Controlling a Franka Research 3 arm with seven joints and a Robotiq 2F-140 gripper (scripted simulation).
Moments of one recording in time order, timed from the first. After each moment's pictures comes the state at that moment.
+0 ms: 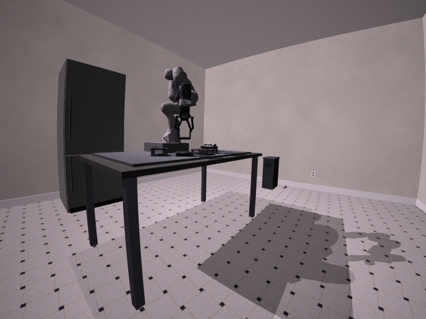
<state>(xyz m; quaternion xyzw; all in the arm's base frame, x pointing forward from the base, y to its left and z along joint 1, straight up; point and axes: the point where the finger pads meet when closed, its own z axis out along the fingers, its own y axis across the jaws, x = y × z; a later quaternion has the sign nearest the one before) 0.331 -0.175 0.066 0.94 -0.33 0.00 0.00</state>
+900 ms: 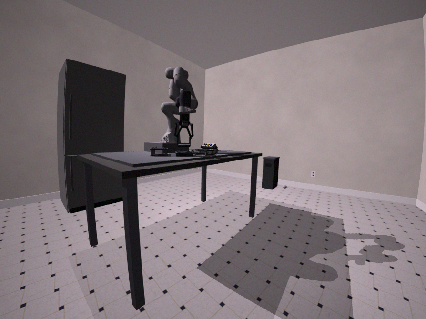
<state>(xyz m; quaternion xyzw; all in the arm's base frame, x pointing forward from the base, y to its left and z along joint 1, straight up) 0.326 -0.172 0.013 0.94 -0.33 -0.01 0.00</state>
